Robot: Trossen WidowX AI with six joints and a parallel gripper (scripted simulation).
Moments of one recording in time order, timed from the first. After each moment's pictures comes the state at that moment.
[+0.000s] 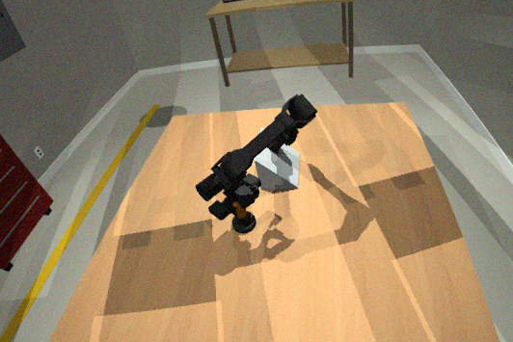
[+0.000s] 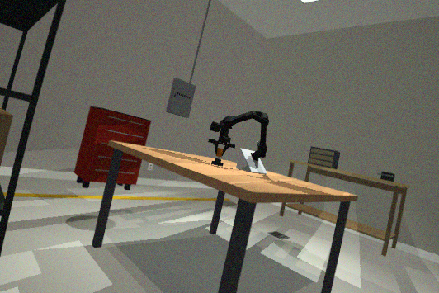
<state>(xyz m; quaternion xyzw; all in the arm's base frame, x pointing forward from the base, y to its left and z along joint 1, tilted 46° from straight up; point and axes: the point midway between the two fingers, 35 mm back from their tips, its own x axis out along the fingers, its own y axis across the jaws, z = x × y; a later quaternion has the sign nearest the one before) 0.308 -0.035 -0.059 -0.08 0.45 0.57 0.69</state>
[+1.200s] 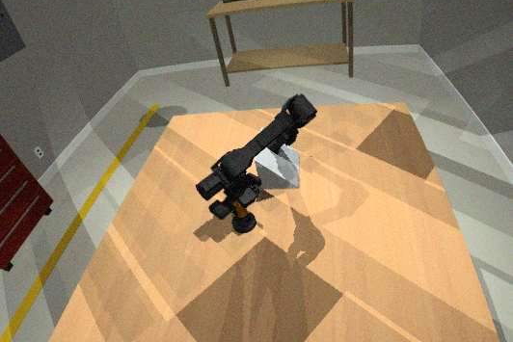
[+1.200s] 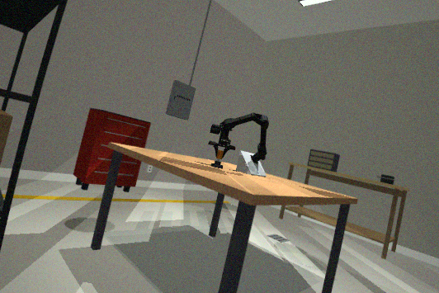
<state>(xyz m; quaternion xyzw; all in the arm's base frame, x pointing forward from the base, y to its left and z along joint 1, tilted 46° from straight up) 0.306 -0.035 -0.057 -0.08 0.45 0.57 0.69</state>
